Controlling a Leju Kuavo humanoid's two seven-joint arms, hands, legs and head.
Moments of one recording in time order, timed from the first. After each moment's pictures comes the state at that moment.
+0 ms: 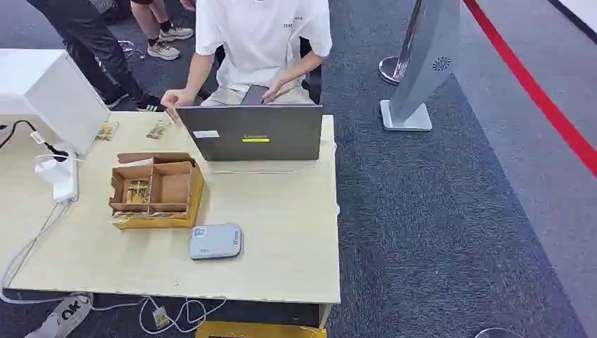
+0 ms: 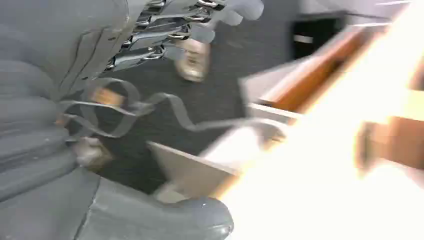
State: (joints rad) left arm -0.03 -0.27 1.27 -1.20 0.36 -0.10 -0.65; right arm -0.04 0.16 -0.48 -0.21 0.84 -0.23 -0.15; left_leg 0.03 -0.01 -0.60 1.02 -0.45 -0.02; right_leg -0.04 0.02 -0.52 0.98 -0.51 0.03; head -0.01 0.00
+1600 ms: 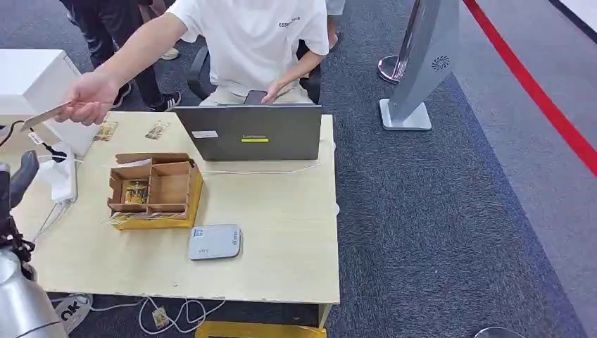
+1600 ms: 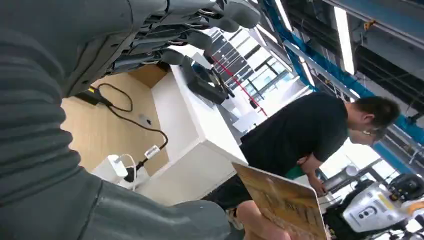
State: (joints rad) left arm -0.37 0.03 0.68 -1.60 -0.51 0.05 -0.37; right arm -0.09 0.16 -0.48 -0.21 0.95 -0.18 -0.14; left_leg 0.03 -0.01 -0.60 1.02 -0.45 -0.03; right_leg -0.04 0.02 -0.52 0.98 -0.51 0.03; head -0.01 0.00
